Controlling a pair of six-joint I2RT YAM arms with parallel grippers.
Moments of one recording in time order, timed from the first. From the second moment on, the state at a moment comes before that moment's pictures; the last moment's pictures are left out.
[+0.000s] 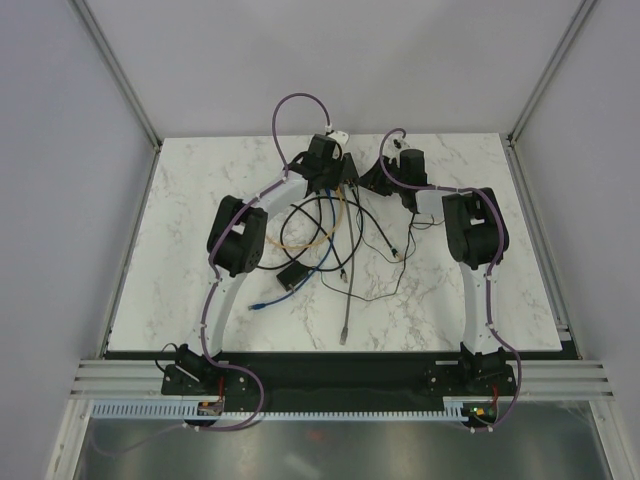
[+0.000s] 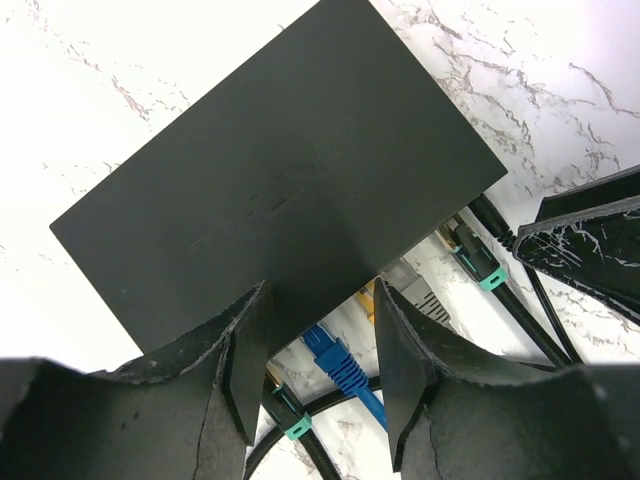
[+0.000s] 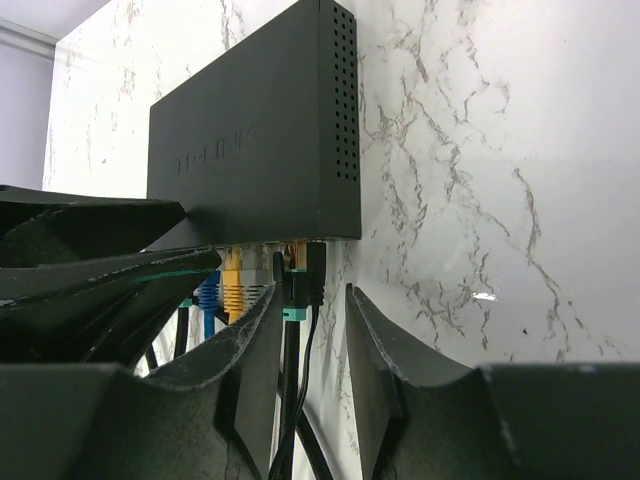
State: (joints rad) left arm -0.51 2.44 2.01 -0.23 -0.10 0.00; right arm 0.22 2.31 1.48 0.37 -0.41 0.64
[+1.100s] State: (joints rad) left arm -0.53 2.45 2.05 -0.30 -0.15 -0.02; right arm 0.22 2.36 1.49 0.41 -0.45 0.72
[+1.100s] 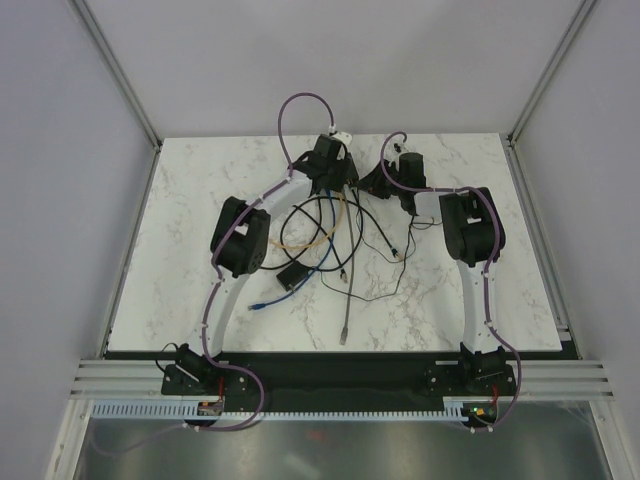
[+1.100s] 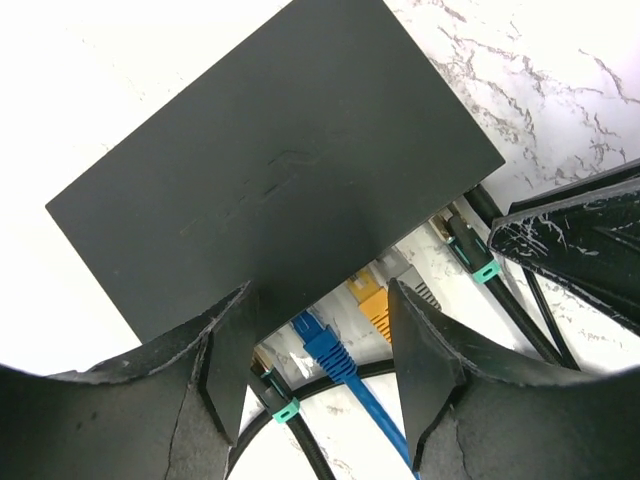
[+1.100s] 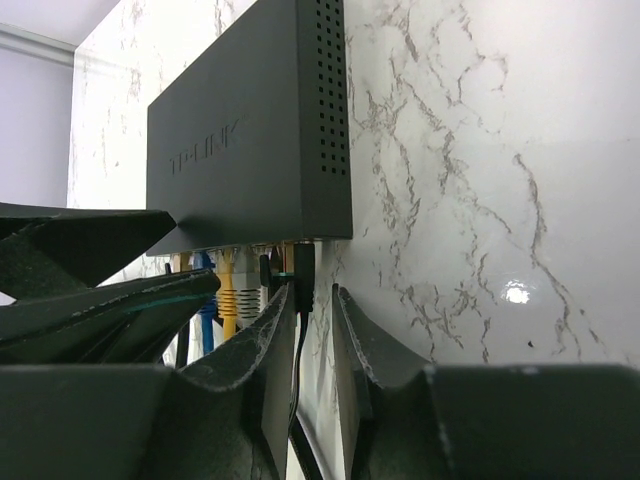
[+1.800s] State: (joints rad) left arm -0.54 2.52 2.21 -0.44 -0.18 -0.04; right arm 0.22 2.36 1.49 0.41 -0.46 0.74
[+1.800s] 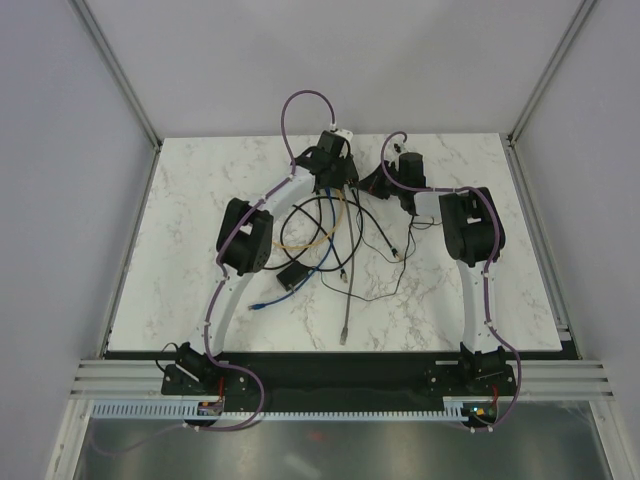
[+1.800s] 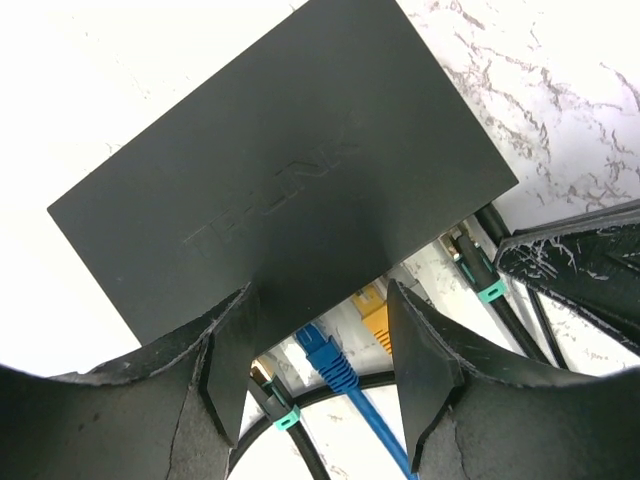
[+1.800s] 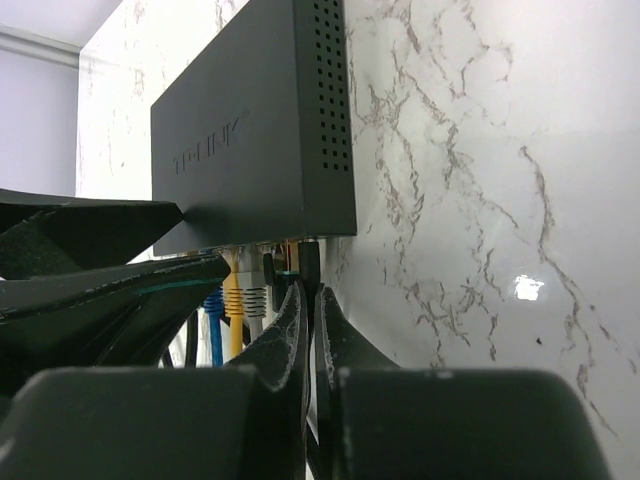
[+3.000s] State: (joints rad) left arm -0.53 2.59 2.35 -0.51 -0.06 -0.11; right arm 0.27 2.21 1.32 0.38 -0.21 0.71
